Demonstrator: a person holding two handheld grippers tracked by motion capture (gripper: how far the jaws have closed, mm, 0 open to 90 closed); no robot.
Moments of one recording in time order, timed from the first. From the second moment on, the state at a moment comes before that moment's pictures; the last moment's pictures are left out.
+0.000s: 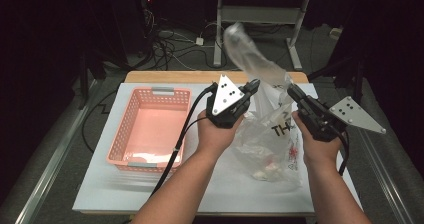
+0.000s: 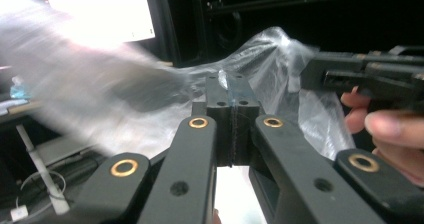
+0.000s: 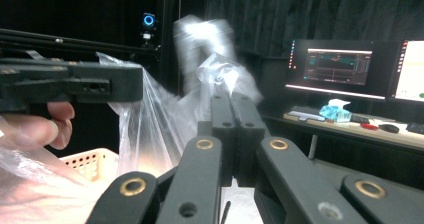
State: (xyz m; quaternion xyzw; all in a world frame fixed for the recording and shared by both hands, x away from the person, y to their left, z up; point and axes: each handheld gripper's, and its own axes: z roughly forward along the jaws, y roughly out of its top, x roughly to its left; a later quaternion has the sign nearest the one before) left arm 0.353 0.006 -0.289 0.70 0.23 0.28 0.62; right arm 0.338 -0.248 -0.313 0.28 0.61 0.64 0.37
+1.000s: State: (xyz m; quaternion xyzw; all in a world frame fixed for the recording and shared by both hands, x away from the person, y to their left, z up) left arm 0.367 0.015 -0.269 0.69 0.24 0.29 0.62; right arm 0.361 -0.258 -0.296 0.30 0.61 0.63 0.39
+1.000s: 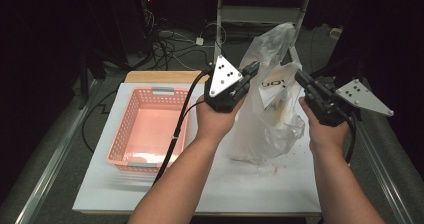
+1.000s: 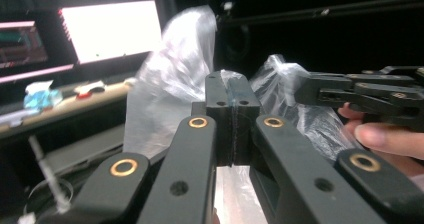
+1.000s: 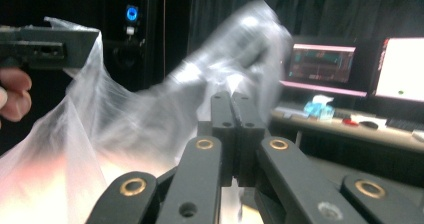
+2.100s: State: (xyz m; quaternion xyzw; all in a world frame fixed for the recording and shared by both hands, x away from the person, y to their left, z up) left arm 0.295 0.056 -0.421 0.78 0.31 0.18 0.52; right arm 0.348 -0.271 -0.319 0.29 0.64 0.60 0.37
